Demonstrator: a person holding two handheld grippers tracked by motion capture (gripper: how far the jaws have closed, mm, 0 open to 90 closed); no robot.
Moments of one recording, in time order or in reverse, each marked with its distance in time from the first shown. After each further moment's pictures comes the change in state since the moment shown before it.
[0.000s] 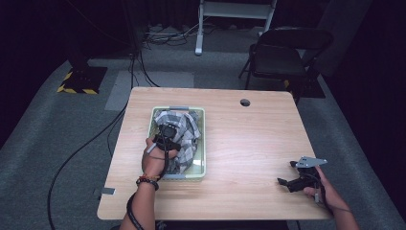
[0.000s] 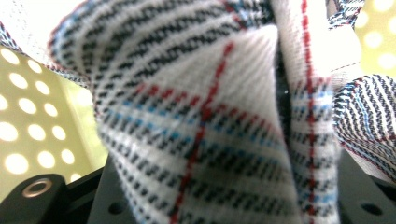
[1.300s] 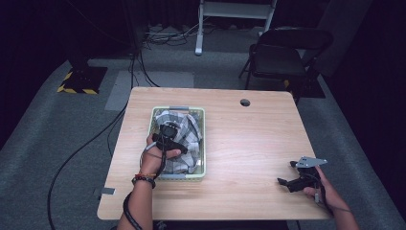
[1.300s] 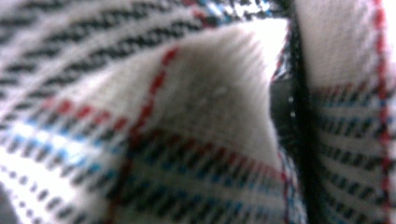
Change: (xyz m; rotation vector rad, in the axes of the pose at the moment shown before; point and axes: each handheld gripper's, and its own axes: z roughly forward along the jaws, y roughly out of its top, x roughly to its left) left arm 0.002 0.002 0.010 0.049 -0.069 -0.007; right arm 0.000 0.000 0.000 0.000 0.000 0.000
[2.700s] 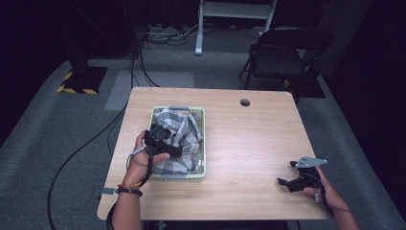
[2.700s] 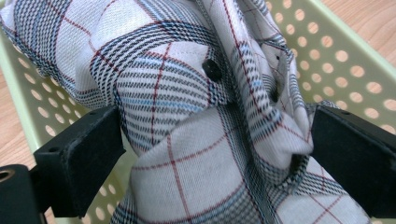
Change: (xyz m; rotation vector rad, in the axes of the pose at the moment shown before) left arm -0.006 -0.020 -0.064 -0.219 0.004 0.110; right arm 0.000 0.000 0.000 0.000 -0.001 0.001
